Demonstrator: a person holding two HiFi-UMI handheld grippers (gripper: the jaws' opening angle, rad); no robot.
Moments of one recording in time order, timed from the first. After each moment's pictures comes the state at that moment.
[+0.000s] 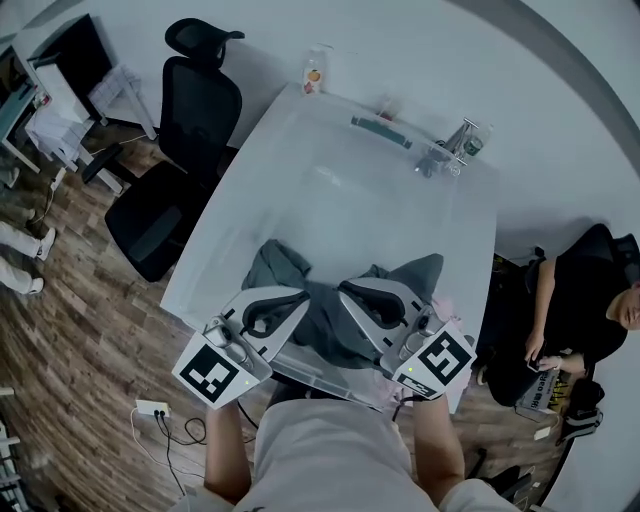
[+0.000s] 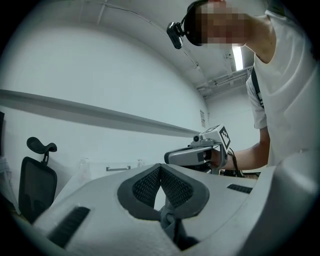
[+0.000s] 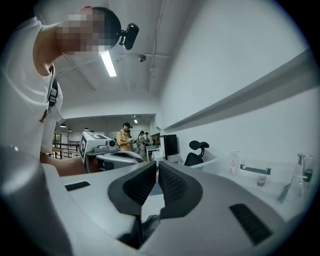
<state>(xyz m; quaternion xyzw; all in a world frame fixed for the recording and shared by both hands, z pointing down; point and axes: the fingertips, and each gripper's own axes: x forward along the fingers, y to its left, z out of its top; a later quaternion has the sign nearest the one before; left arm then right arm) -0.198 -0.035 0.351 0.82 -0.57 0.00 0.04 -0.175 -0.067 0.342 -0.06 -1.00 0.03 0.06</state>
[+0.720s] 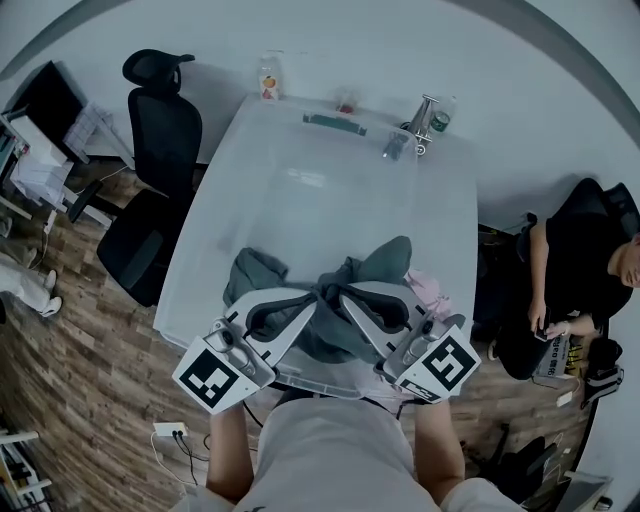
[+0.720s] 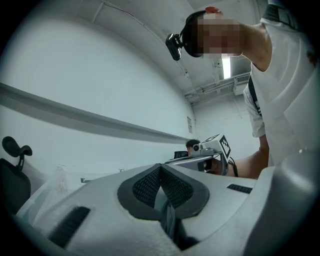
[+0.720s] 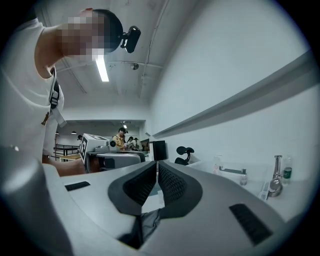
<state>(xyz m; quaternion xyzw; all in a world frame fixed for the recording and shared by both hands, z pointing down) -0.128 -0.067 0.325 0.87 -0.50 -0.01 0.01 -0.104 -0.094 0.327 0.01 -1.00 0.03 0.02</state>
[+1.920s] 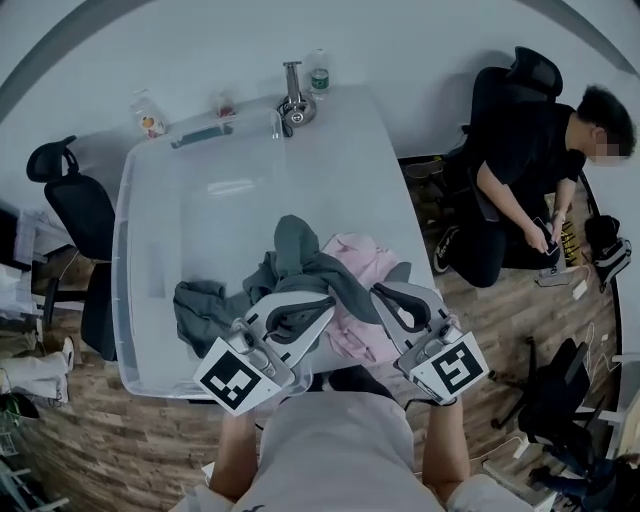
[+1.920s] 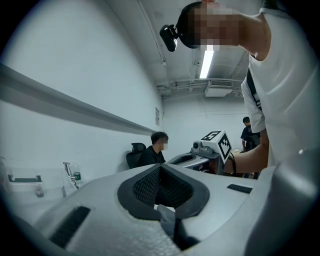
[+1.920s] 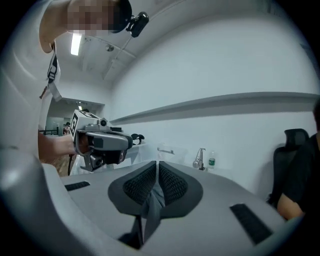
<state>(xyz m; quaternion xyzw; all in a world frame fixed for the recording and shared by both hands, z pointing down) 0.064 -0.124 0.348 0.95 -0.30 0.04 0.03 0.115 -0.151 0.373 0.29 -0.95 0.02 0.09</state>
